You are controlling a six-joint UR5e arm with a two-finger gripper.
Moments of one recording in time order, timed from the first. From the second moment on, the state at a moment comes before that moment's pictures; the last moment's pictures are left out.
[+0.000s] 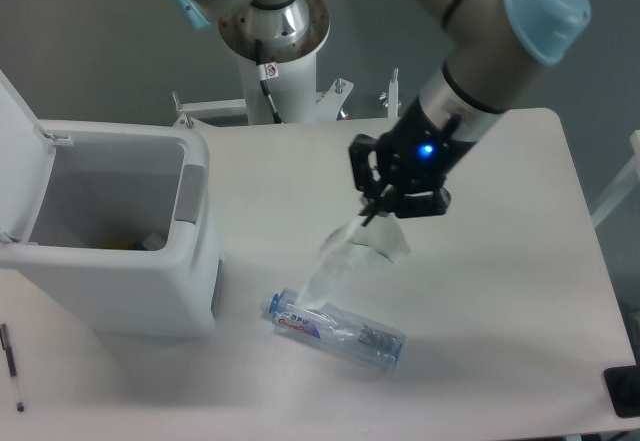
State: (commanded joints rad) arm 2.54 -1.84 -1.16 -1.73 1.01 1.04
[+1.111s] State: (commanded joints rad) arm 2.40 -1.65 -1.37 -1.59 0.81 0.99
